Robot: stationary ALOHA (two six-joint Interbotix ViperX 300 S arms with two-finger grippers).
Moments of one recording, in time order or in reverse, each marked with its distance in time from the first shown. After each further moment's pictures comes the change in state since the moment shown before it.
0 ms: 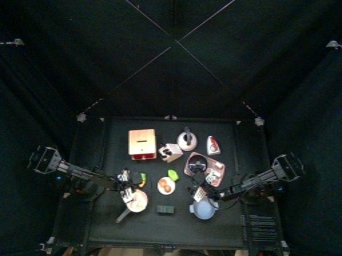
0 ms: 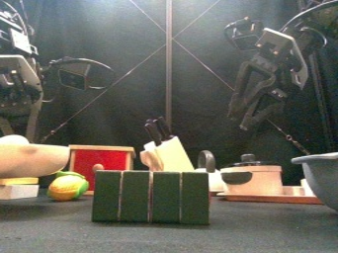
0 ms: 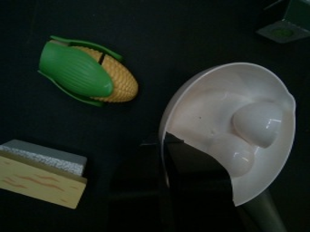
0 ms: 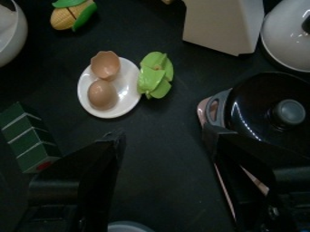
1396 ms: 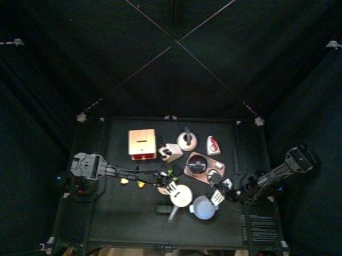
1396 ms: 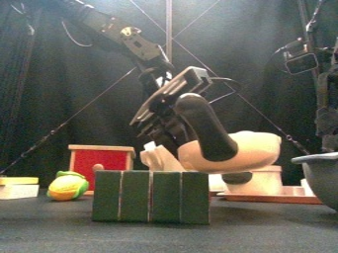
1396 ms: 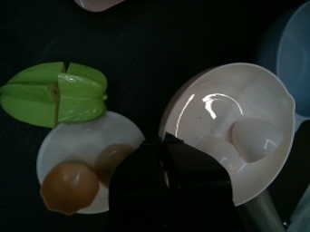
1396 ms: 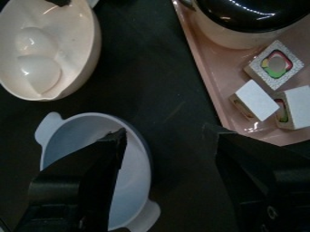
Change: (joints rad) left arm 0.186 0.618 -0.741 -0.167 0.018 -0.015; right arm 0.175 -0.255 0.227 0.370 0.009 -0.011
